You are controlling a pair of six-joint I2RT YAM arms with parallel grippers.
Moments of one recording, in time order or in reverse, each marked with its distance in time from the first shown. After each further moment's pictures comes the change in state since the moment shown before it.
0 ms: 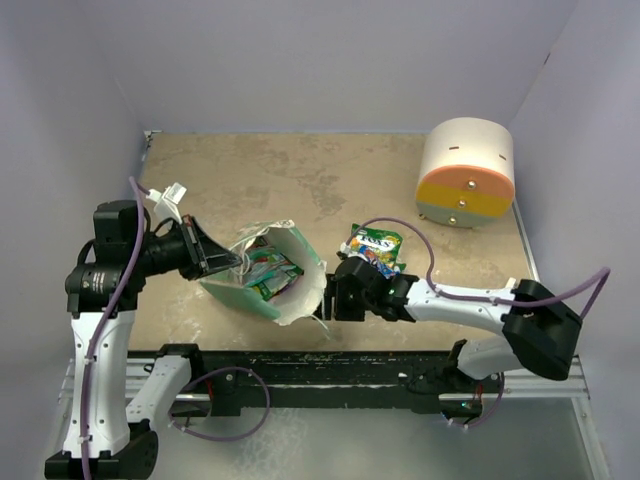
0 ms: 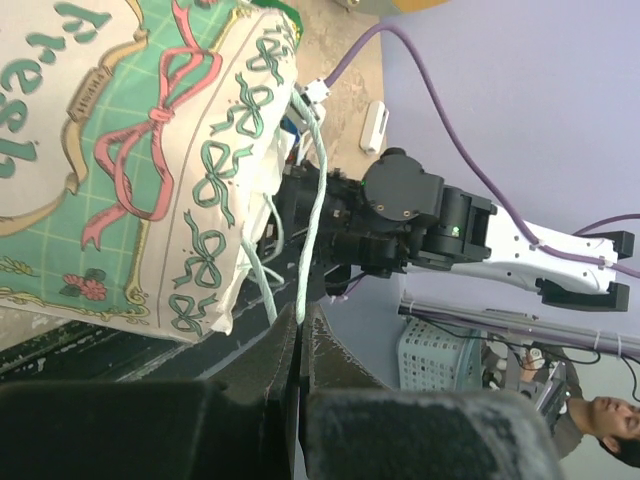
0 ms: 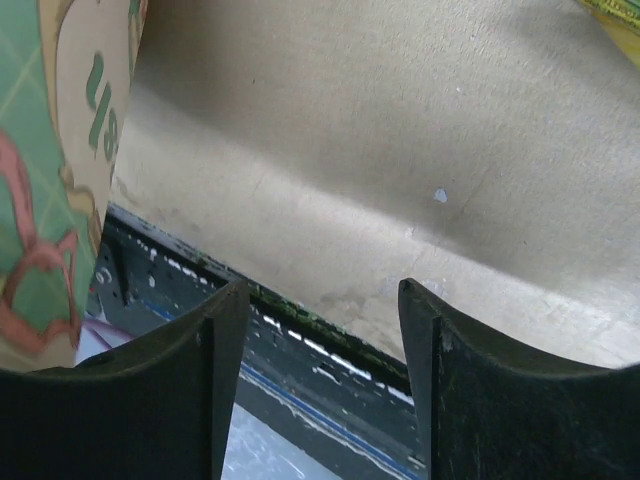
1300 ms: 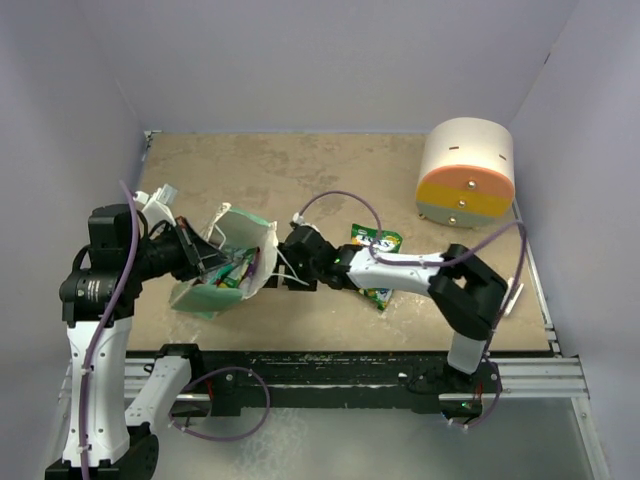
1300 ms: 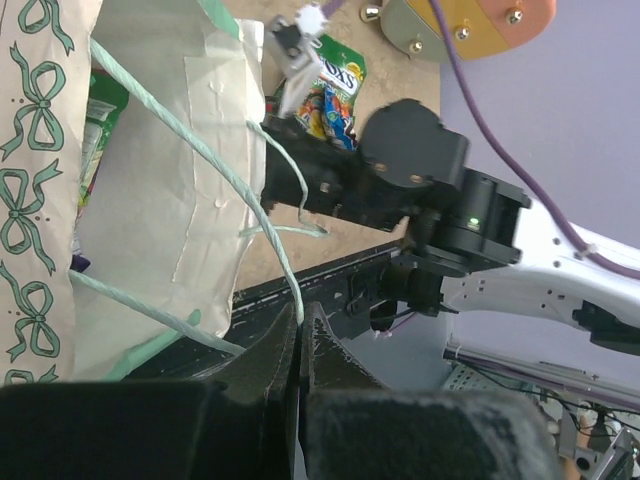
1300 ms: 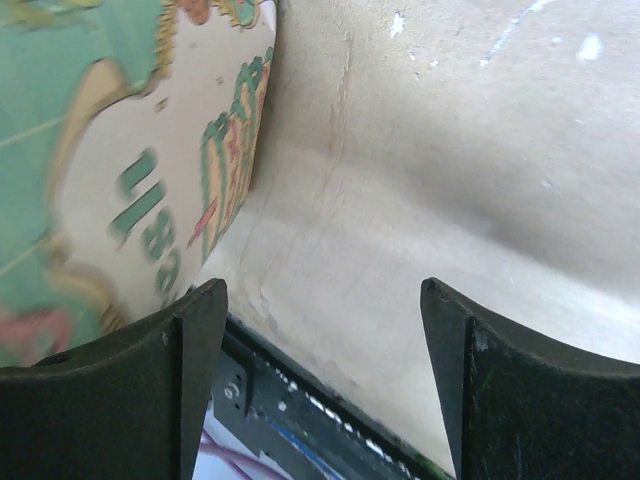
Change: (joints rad) left arm 0.000 -0.011 0.032 -0.033 -0.173 0.029; right arm 0.001 0.499 0.464 0.130 -0.026 0.039
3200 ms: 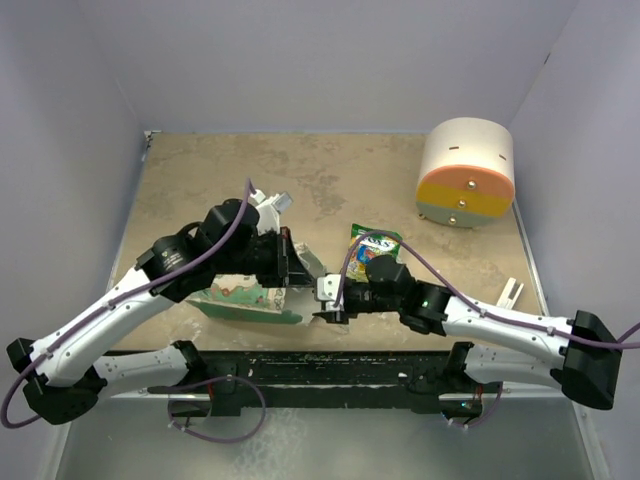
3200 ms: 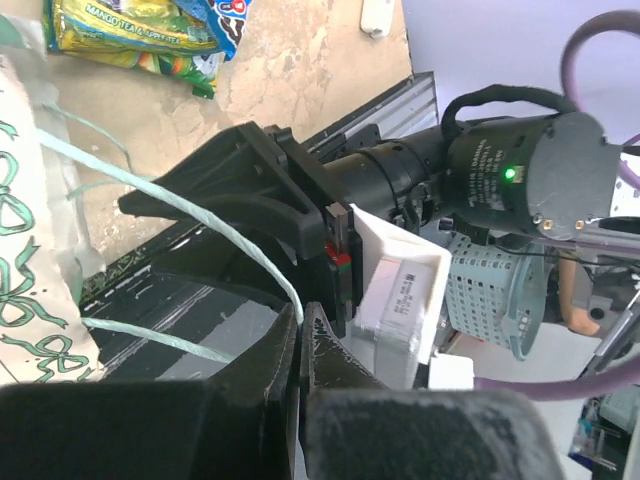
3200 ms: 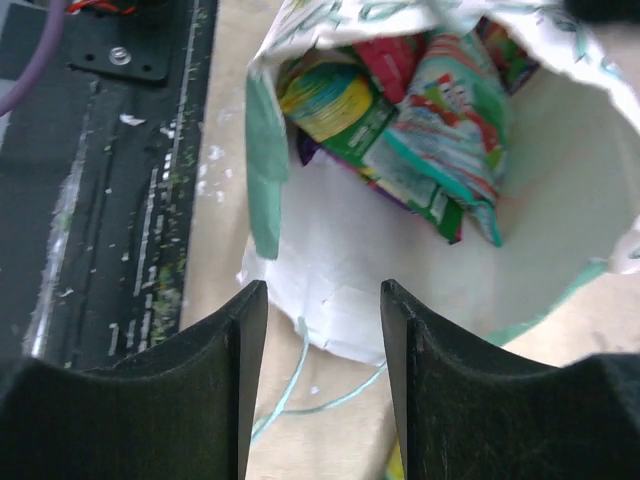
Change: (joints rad) left arm -0.871 0.251 -0.001 0.348 -0.351 -0.345; right arm 0.023 -0.756 -0.497 0.128 -0.322 -1.484
